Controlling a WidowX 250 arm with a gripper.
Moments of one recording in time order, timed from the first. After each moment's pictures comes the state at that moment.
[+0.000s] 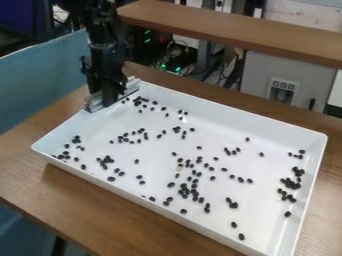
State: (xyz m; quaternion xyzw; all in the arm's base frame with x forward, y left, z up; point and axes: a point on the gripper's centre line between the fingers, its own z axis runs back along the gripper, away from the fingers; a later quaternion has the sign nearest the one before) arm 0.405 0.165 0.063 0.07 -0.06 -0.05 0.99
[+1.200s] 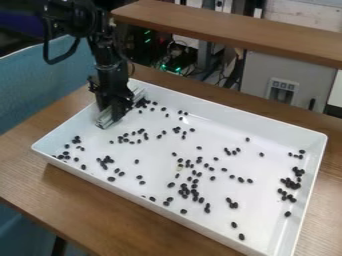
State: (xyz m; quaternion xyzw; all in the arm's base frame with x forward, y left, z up) arm 0.421 0.159 0.019 0.02 -0.07 -0.04 1.00
